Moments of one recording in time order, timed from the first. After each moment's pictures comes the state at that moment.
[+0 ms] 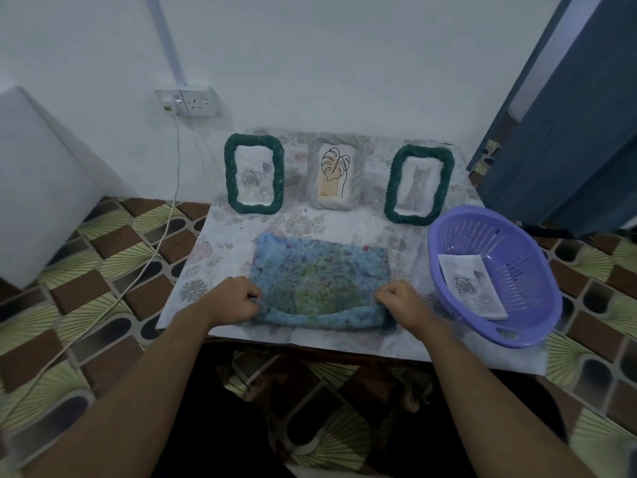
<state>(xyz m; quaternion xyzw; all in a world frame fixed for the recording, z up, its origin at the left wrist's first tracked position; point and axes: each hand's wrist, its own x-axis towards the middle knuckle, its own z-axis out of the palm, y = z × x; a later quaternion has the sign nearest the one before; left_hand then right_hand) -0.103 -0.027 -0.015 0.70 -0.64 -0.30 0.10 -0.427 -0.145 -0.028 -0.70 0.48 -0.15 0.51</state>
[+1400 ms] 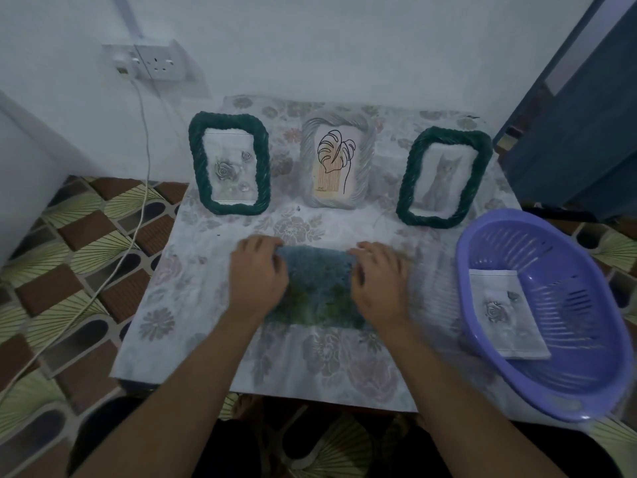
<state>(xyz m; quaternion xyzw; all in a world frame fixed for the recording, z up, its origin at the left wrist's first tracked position) -0.139 -0.144 -0.054 0.78 -0.55 -0.03 0.29 -0.343 -0.211 -0.066 -0.82 0.52 -0.21 0.12</state>
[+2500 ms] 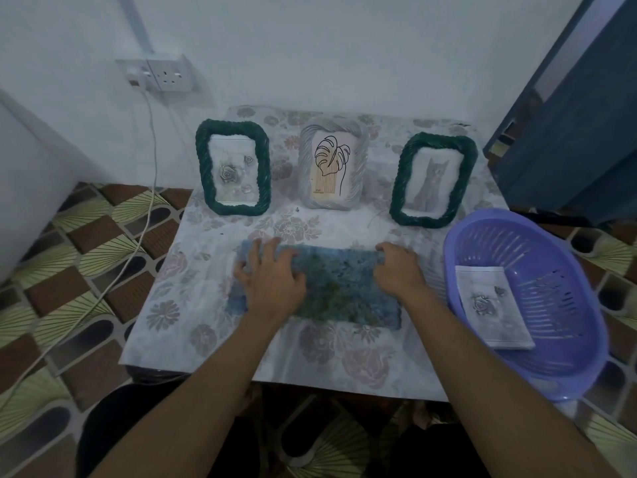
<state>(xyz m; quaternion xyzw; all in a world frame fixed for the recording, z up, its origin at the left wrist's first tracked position) -0.182 -0.132 -0.044 0.85 -0.50 -0.08 0.15 -0.376 -0.246 -0.036 -0.74 0.60 -0.02 0.30</state>
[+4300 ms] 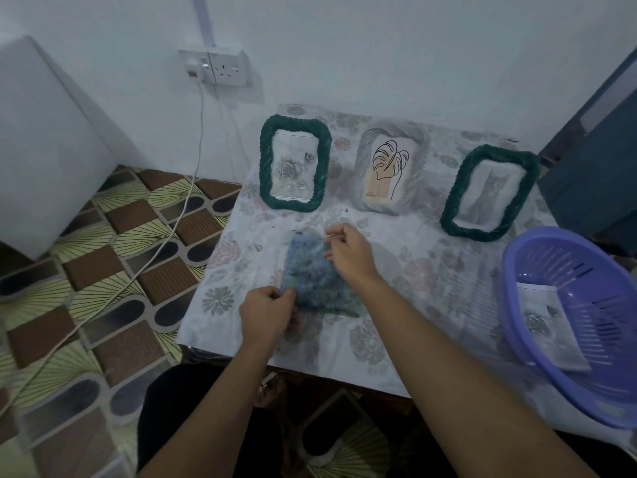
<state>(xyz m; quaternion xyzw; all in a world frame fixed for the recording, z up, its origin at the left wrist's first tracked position) -0.117 -0.050 -0.065 0.81 -0.16 -0.34 0.44 -0.210 -0.193 -0.029 -0.64 0.52 -0.23 0.51</state>
